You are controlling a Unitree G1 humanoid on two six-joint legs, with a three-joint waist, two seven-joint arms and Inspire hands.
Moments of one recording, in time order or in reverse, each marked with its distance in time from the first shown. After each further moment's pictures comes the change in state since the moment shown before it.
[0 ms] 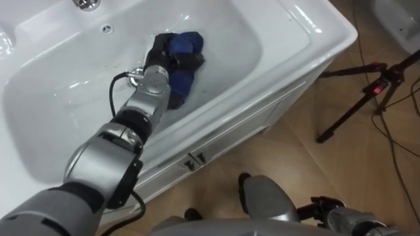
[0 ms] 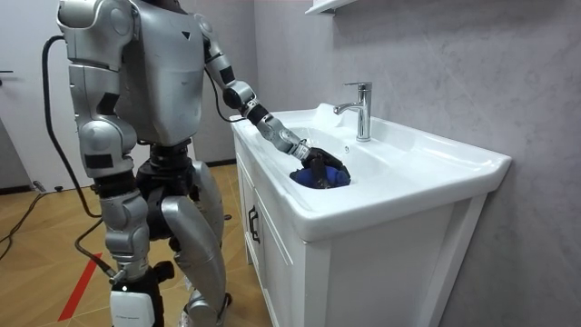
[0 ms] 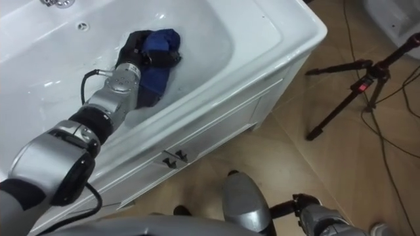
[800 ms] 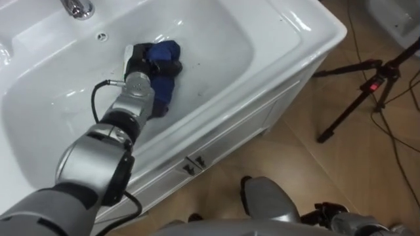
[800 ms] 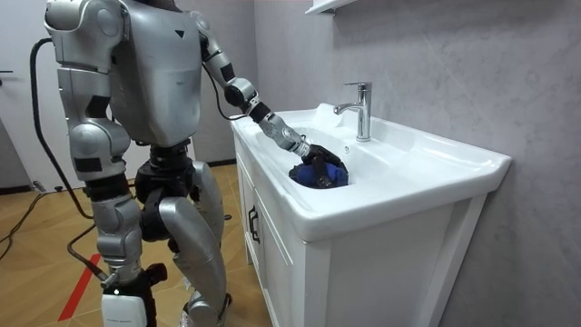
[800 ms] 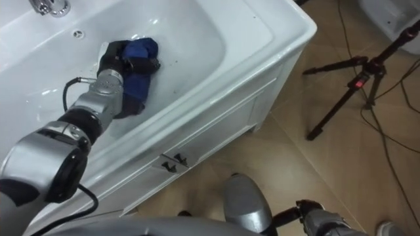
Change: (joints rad) left arm -0.001 0.047 0.124 0.092 0.056 0.037 0.018; right arm 0.009 0.001 -0.053 0.010 -0.116 0.015 0.004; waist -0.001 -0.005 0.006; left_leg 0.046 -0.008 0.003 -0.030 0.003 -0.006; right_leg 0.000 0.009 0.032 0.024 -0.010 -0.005
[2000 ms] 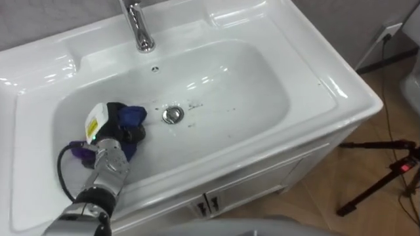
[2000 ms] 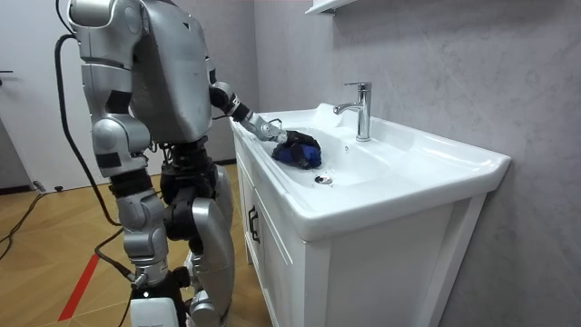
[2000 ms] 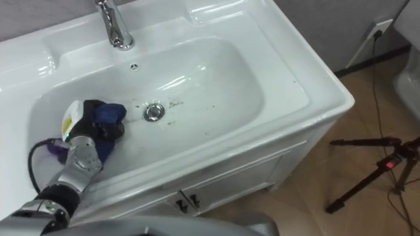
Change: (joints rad) left arm 0.419 0.075 0.177 -0.191 0.544 -0.010 0.120; right arm 0.194 0.001 -0.315 -0.076 -0.228 -0.004 0.015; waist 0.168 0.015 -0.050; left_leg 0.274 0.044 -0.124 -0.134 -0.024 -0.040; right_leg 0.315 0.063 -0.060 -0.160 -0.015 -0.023
